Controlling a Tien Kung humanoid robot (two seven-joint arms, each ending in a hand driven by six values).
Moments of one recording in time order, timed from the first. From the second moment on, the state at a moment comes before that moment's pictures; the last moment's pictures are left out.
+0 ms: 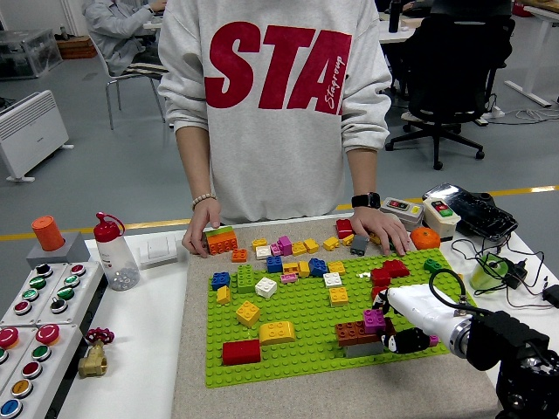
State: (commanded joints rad) left arm -0.04 0.00 -1.33 -0.18 0.50 0.20 0.00; right arm 0.69 -0.56 0.57 1.47 -1.81 0.02 -0.39
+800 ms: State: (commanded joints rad) left arm -0.03 0.00 -1.32 -0.18 0.50 0.20 0.00; right arm 0.68 -0.57 0.58 1.49 -1.81 0.03 -0.38
